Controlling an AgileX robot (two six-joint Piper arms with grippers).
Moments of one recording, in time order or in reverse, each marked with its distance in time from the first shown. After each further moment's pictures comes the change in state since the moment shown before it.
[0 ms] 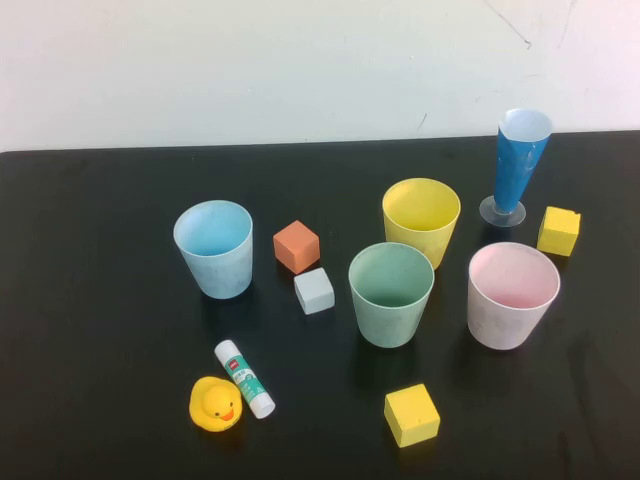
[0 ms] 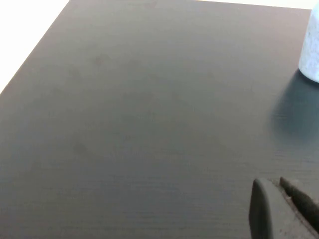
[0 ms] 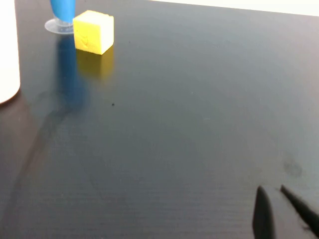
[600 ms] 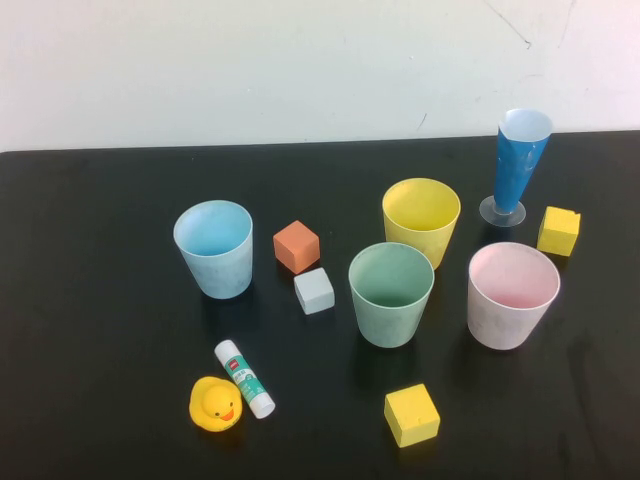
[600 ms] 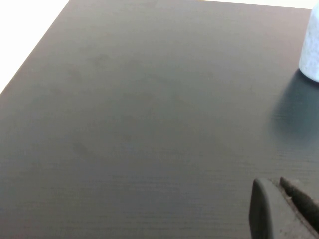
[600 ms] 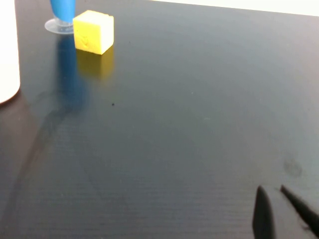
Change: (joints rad) right arm 0.000 0.000 0.000 0.000 0.000 0.000; left arm 0.000 0.000 0.000 0.000 0.000 0.000
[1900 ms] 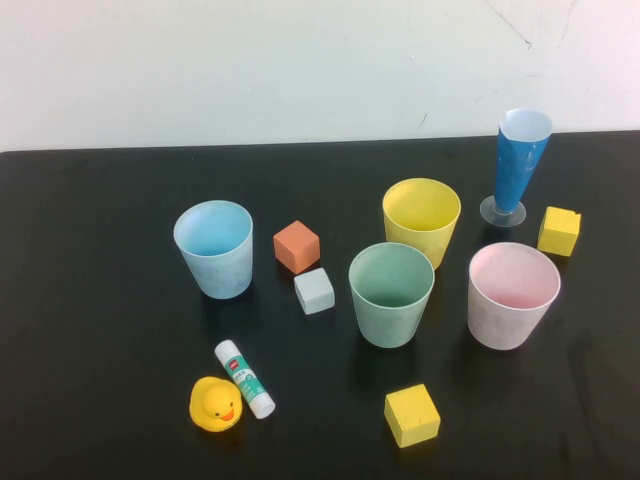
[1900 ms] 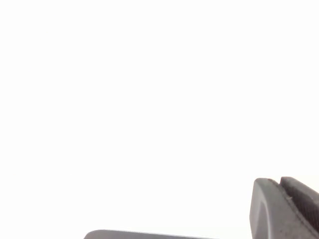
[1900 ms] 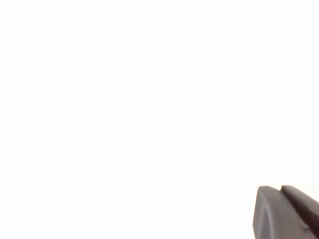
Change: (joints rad) right arm 0.000 0.000 0.004 0.004 -0.806 -0.015; left arm 0.000 0.000 0.004 0.003 -0.639 -0.002
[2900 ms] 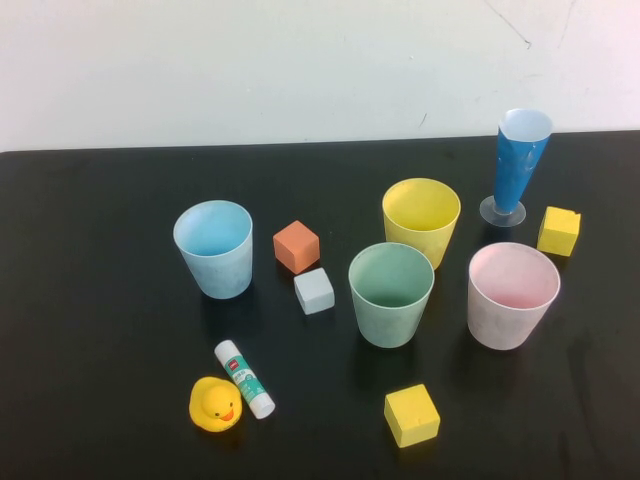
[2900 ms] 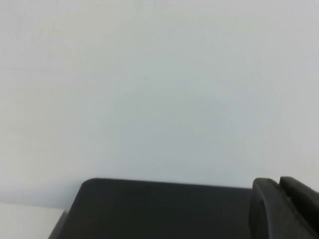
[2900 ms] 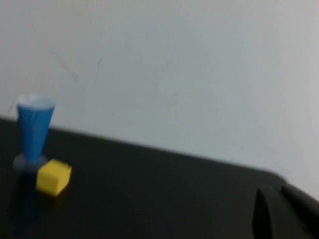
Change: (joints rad) right arm 0.000 0.162 -0.563 -0.077 0.948 -0.110; left arm 0.000 0.212 -0.484 0.034 0.550 -0.053
